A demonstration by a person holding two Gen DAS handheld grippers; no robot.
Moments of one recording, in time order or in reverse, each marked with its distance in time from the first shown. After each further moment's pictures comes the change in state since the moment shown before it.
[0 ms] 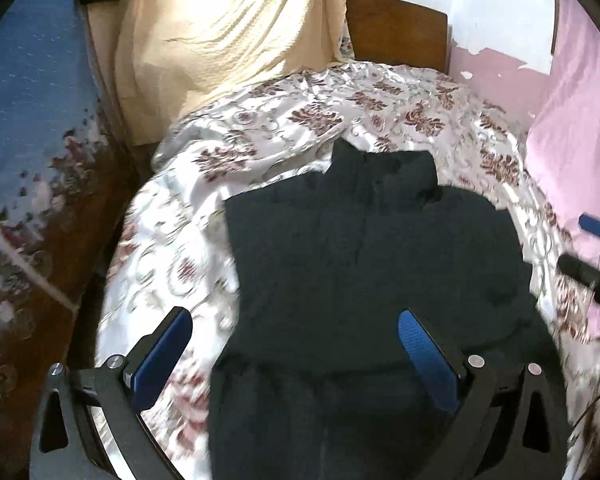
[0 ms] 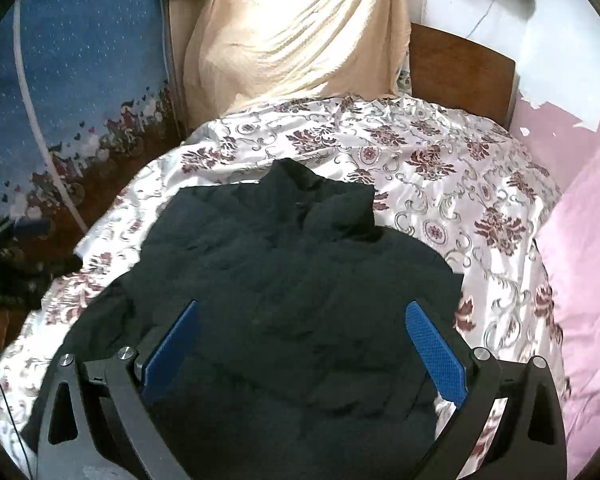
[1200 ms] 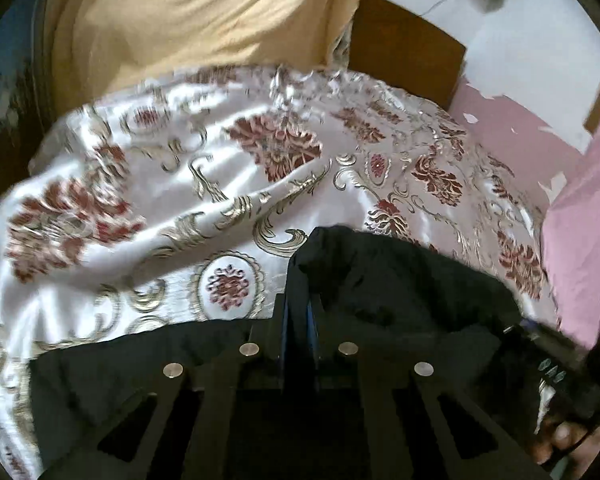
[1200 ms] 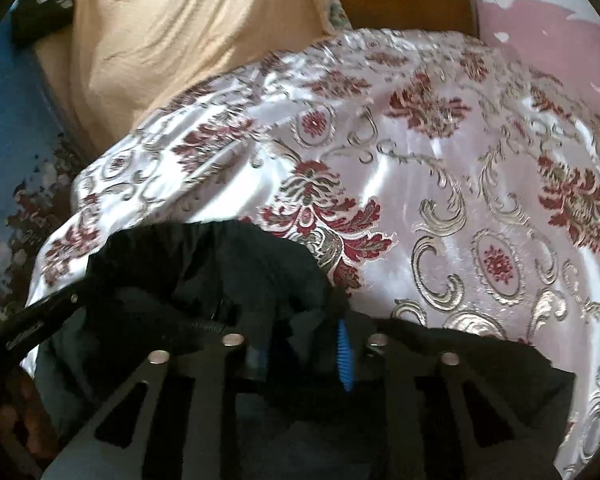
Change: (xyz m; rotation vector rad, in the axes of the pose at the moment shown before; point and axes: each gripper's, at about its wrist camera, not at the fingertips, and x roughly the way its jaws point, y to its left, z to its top) left arm 0.243 -0.033 0.148 -0.142 -0.045 -0.195; right arm 0.283 -0.080 0.093 0.338 0.075 -0.010
